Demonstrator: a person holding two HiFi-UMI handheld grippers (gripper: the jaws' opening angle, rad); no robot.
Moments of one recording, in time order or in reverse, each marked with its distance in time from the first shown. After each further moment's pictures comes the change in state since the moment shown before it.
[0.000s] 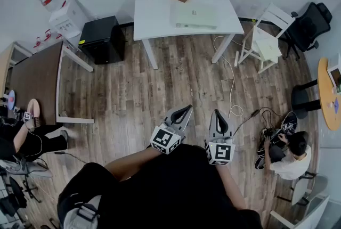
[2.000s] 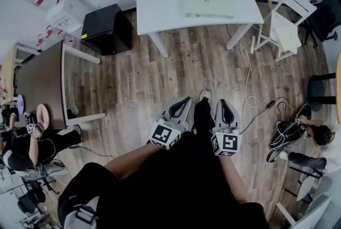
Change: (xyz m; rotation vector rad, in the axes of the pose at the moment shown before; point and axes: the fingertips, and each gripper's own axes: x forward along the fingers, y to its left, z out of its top) left arm 0.050 0.134 -0.012 0.011 0.110 0.090; right arm 0.148 -0.011 -0.039 0.169 0.083 0.008
